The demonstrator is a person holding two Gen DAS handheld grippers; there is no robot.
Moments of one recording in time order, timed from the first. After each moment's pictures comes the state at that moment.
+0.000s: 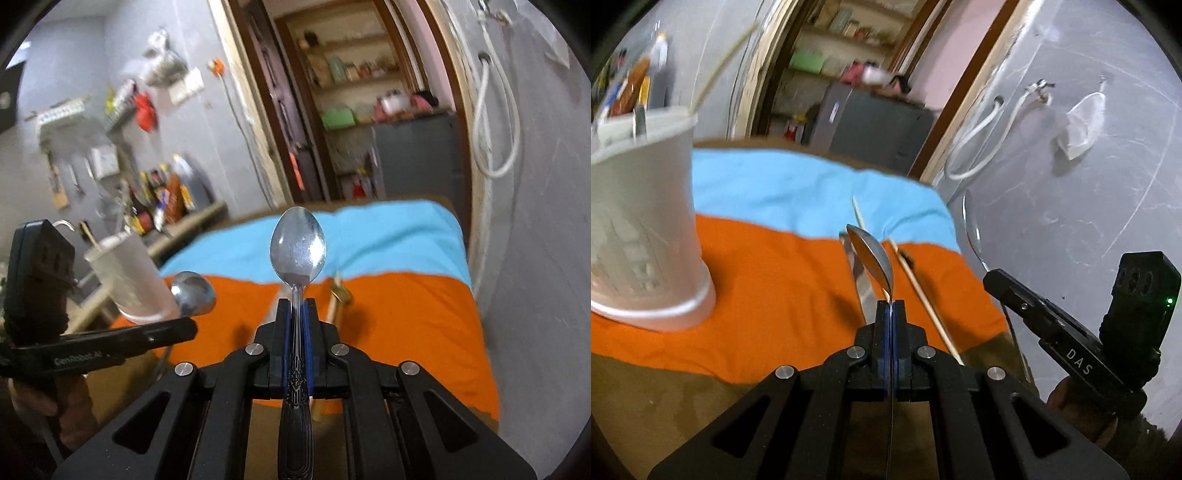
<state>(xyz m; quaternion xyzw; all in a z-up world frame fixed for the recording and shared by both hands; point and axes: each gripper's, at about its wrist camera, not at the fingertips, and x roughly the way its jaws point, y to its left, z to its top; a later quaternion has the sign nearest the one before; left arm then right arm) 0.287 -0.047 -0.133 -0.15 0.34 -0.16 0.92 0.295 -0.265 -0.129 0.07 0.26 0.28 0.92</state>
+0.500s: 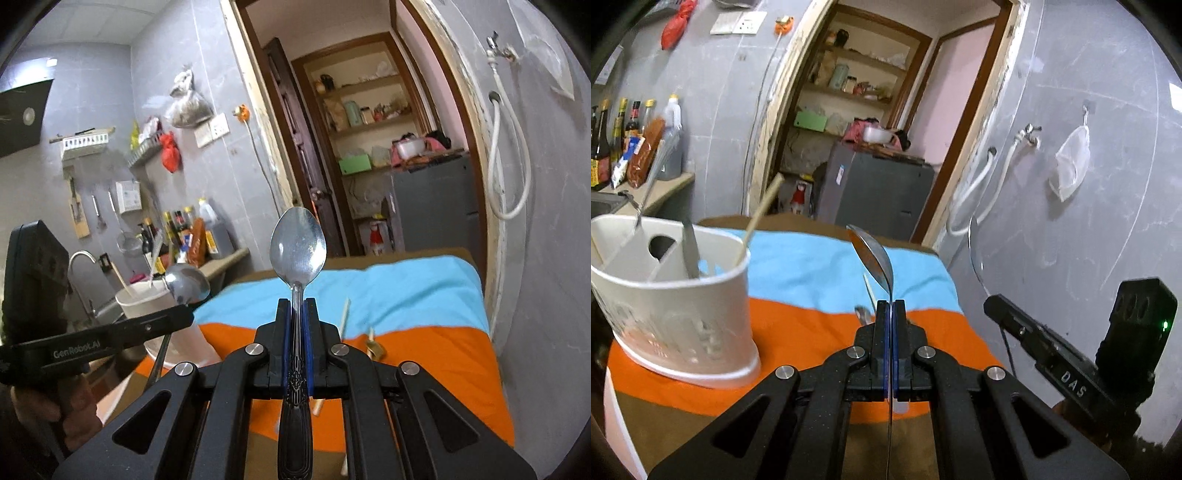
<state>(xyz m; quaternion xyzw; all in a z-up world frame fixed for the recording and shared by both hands) 0.269 -0.034 -0.086 -0.14 0.24 -0.13 0.95 0.284 -0.247 -0.096 0.09 0.17 0.30 0.93</state>
